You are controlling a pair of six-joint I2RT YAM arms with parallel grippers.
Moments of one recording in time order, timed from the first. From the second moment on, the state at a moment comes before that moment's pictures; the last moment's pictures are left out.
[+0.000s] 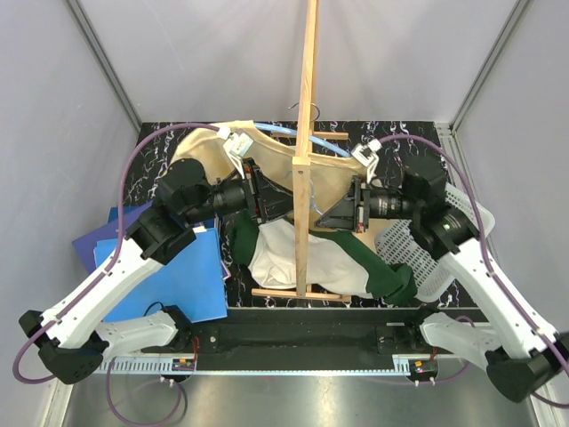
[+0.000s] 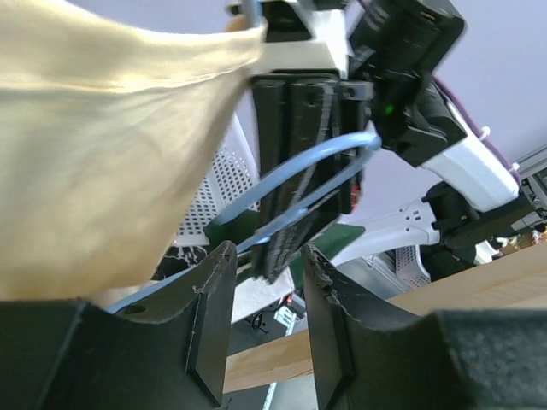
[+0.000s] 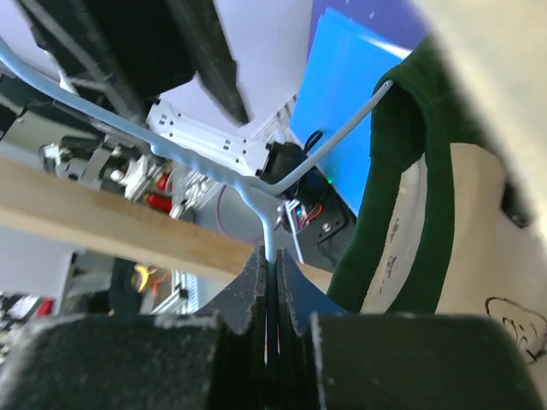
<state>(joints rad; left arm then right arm) -0.77 1.04 1.25 -0.23 0.46 -0.61 0.50 1.04 1.13 -0.31 -0.95 0.61</state>
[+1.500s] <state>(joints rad) -0.95 1.13 1.28 -0.02 0.36 -0.53 0.51 0.99 1.28 -0.54 -0.95 0.55</state>
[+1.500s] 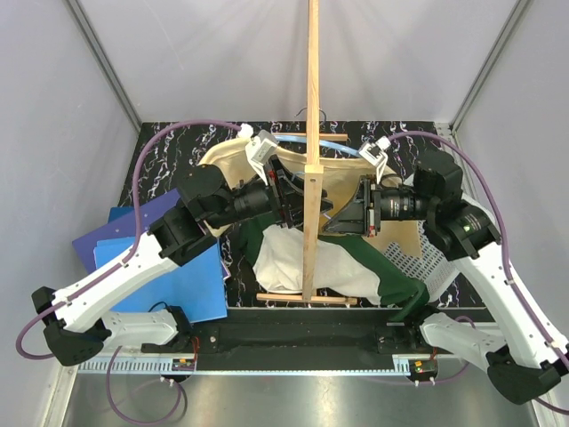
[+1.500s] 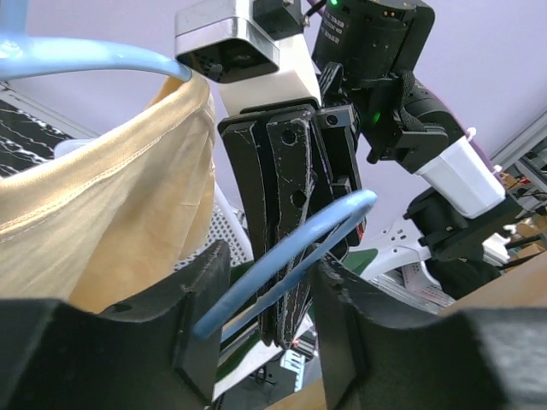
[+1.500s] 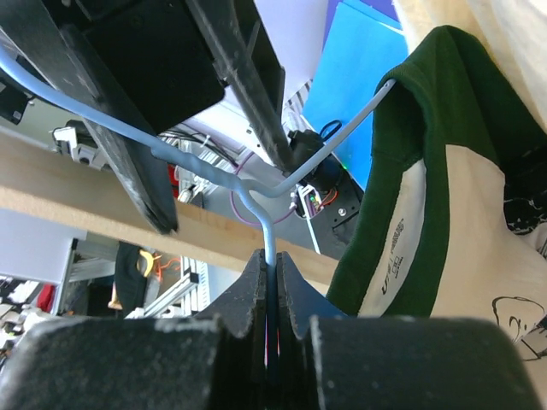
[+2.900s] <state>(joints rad) -0.96 1.07 1.34 -0.19 0.20 -0.43 0.53 0.66 1.27 -0.80 -0.01 0.41</state>
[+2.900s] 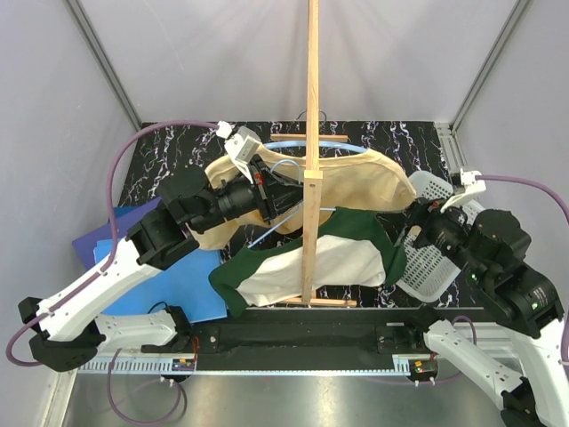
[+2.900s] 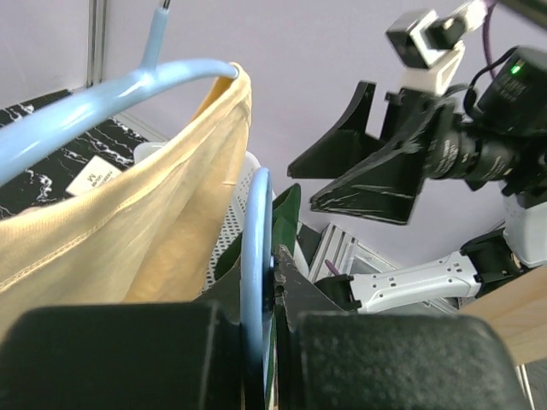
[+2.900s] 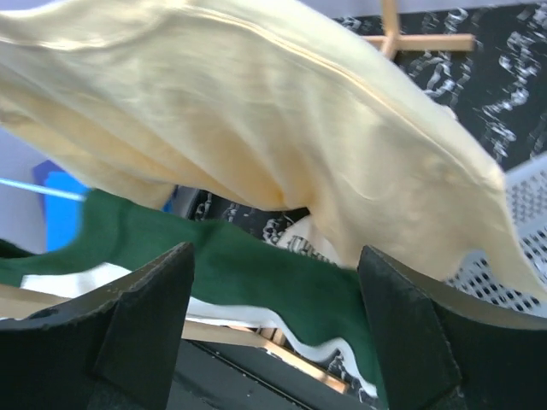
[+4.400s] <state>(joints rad) -0.75 1.10 1.45 -0.27 0.57 -0.42 0.53 0.31 0.83 -0.52 -0.03 0.44</state>
